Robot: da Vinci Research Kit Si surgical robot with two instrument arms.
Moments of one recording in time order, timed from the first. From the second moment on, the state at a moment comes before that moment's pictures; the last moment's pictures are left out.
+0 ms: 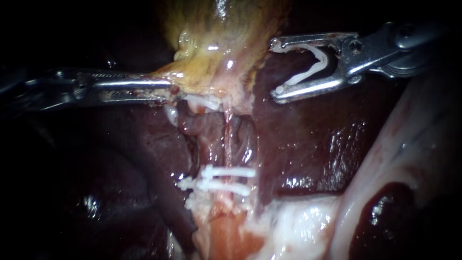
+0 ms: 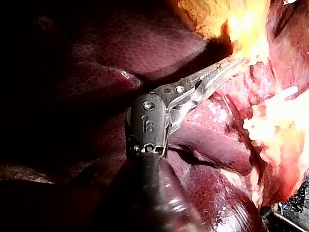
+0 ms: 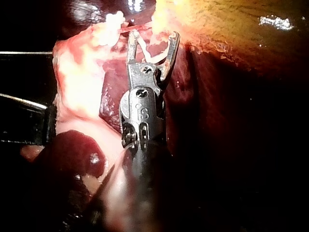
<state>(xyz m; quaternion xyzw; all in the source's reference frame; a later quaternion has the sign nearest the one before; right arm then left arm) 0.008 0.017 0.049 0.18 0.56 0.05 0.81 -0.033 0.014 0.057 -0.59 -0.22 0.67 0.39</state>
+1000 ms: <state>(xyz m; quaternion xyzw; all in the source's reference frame) 0.014 0.013 0.050 0.26 0.54 0.12 0.79 -0.026 0.017 0.051 -0.61 -0.21 0.65 0.40</state>
